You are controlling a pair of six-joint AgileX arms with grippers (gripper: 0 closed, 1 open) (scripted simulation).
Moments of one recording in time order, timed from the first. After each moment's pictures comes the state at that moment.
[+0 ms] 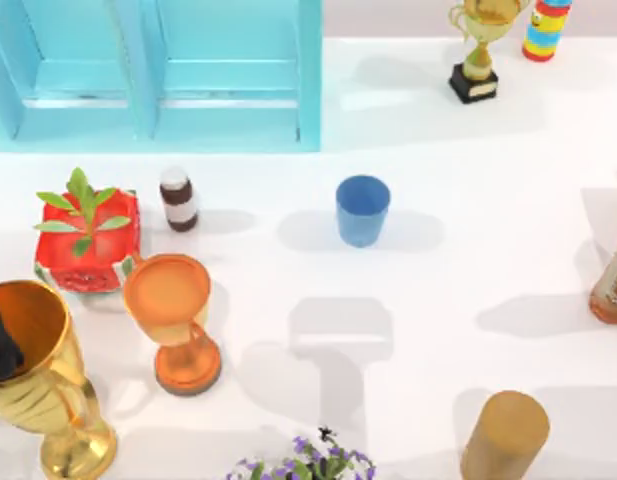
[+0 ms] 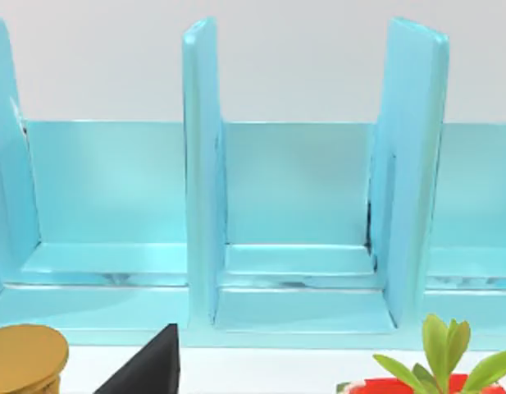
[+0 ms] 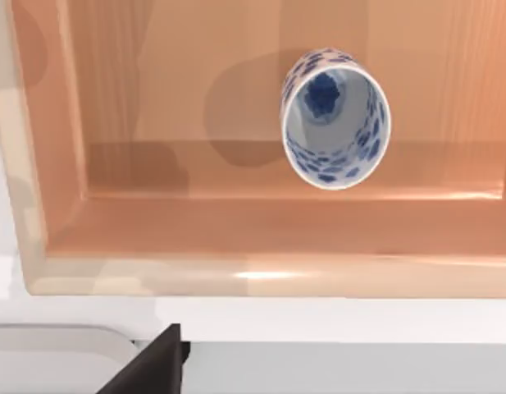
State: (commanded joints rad) left arm 0.00 0.00 0.00 0.00 0.00 0.00; right arm -0.61 1.54 1.50 -1.54 -0.01 -0.60
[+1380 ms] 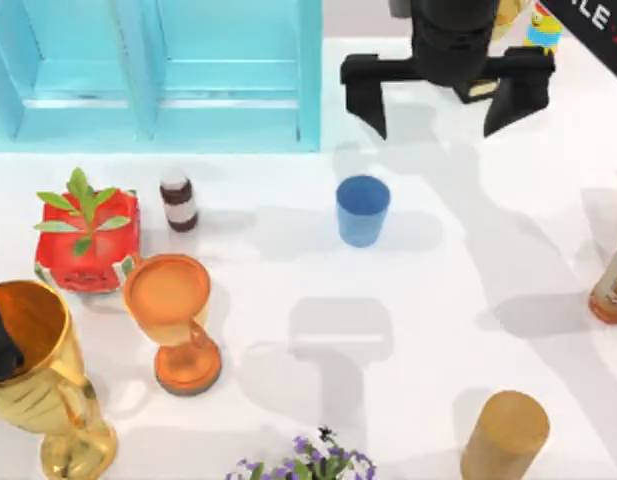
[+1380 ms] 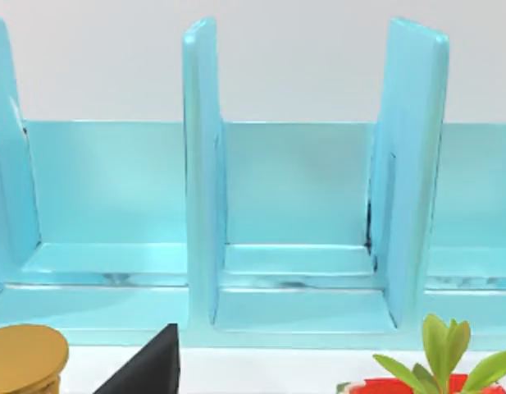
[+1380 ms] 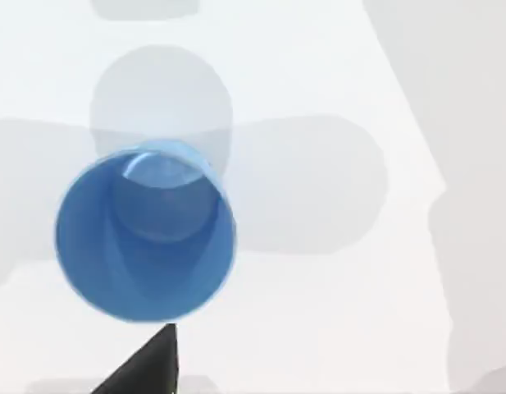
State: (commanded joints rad) left arm 0.00 0.00 0.00 0.00 0.00 0.00; right arm 0.48 2.45 2.54 -1.55 0.12 0.50
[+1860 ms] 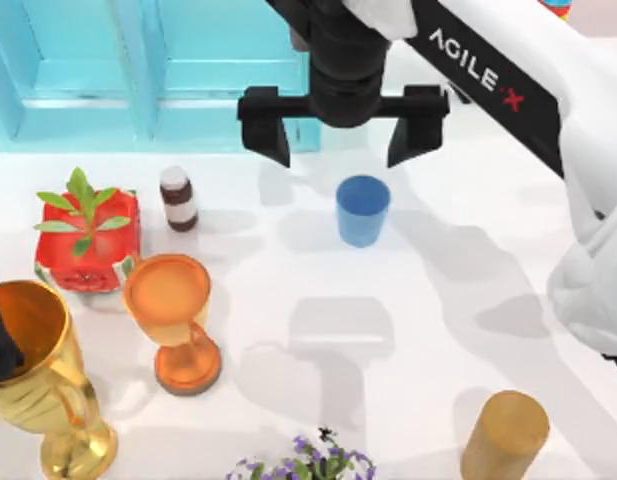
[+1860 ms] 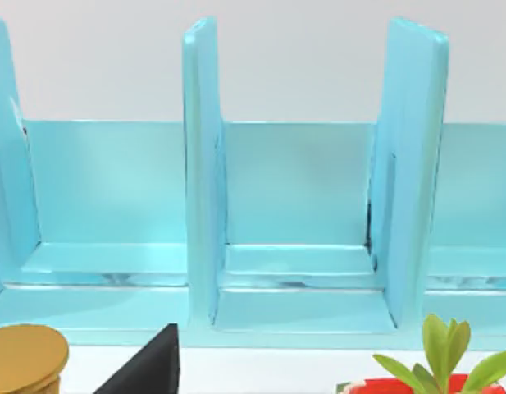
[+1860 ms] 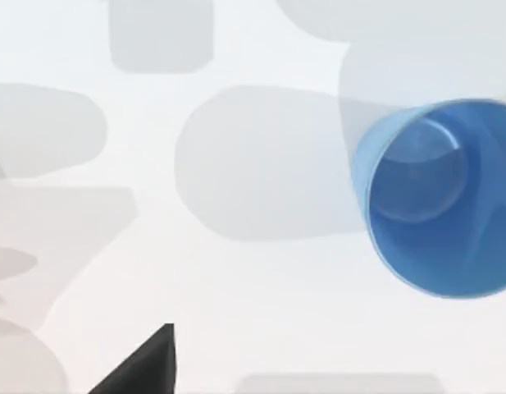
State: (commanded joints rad) left arm 0.00 0.00 0.00 0.00 0.00 0.00; right arm 0.65 2.58 2.69 -1.53 0.13 0.67
